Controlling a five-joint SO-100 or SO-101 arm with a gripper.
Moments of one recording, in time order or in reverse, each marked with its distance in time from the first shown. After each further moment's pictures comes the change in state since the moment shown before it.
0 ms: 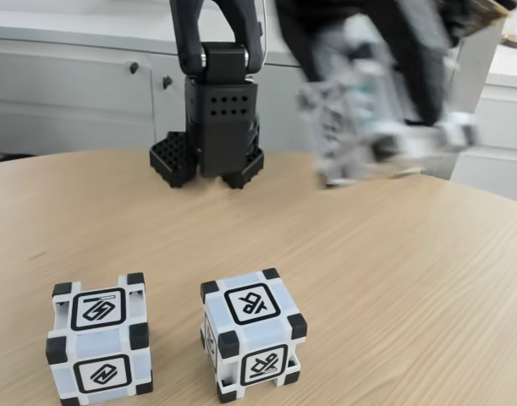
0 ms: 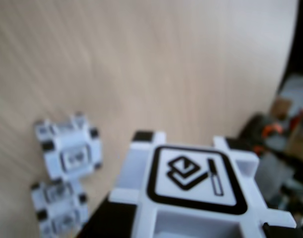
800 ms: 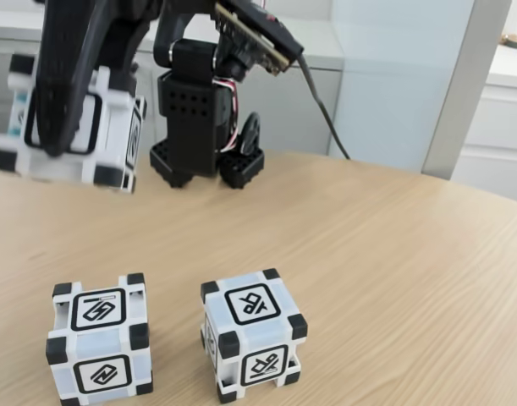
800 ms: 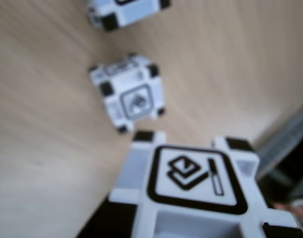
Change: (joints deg) arm 30.1 -2.9 0.0 9.6 -9.9
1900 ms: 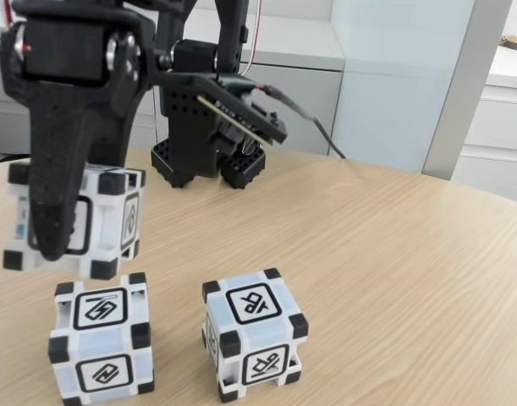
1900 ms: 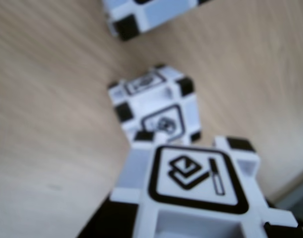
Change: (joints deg) arm 0.0 -12.7 0.0 -4.2 3.5
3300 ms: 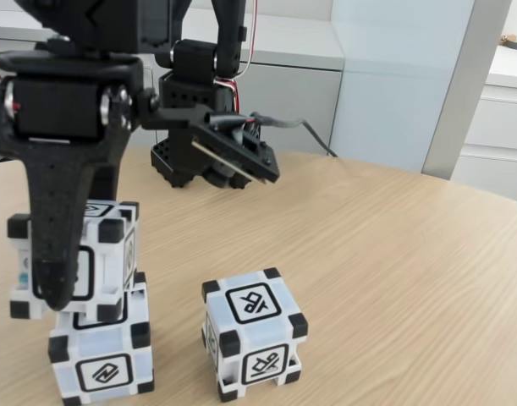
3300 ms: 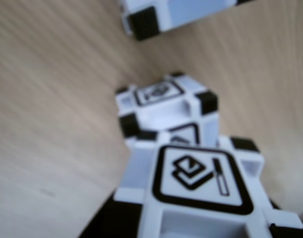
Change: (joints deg) arm -0.2 -10.0 -3.8 -0.3 -5.1
